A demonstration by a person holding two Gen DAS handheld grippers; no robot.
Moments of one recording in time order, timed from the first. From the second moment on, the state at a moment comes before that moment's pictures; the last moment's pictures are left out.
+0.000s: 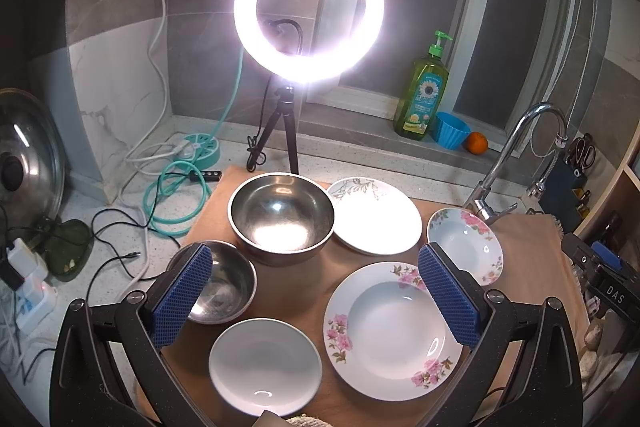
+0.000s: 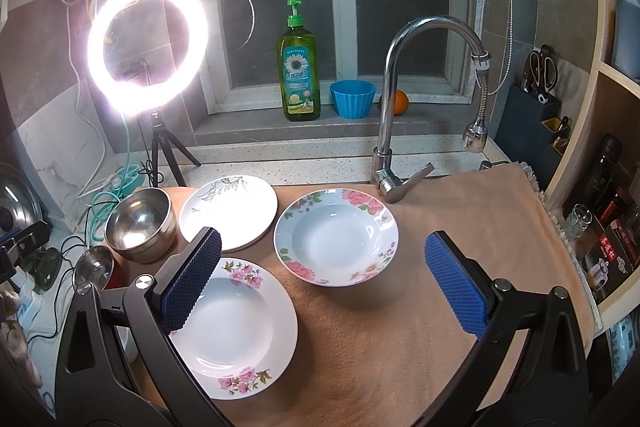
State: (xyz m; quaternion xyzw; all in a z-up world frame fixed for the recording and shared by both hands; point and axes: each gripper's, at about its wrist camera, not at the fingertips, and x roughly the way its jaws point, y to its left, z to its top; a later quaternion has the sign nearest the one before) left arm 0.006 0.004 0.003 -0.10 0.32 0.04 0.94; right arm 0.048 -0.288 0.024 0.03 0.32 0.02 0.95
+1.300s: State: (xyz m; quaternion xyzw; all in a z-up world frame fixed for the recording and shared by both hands) left arm 0.018 0.005 -0.015 -0.11 0.36 0.01 0.93; right arm 0.056 -0.295 0.002 0.03 0.35 0.03 0.94
